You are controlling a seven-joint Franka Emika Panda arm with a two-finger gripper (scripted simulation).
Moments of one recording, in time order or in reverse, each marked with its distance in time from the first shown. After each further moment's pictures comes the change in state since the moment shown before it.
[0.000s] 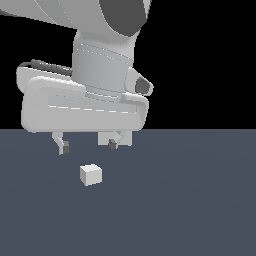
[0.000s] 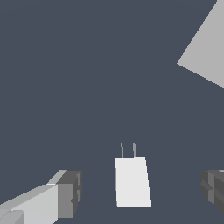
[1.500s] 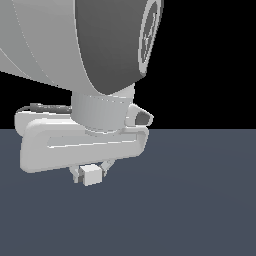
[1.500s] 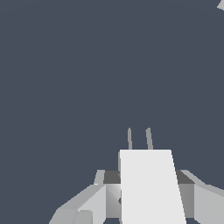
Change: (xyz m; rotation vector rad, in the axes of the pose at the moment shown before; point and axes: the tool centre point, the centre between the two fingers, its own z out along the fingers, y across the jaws) arm -0.023 -0.001 0.047 0.002 0.006 -0.016
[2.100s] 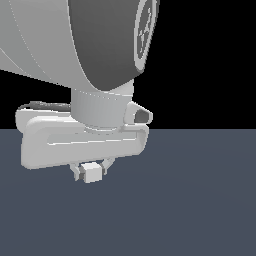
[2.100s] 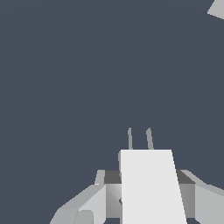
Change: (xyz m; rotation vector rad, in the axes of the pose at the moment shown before) arm 0.003 0.001 -0.002 -0.012 0.001 0.027
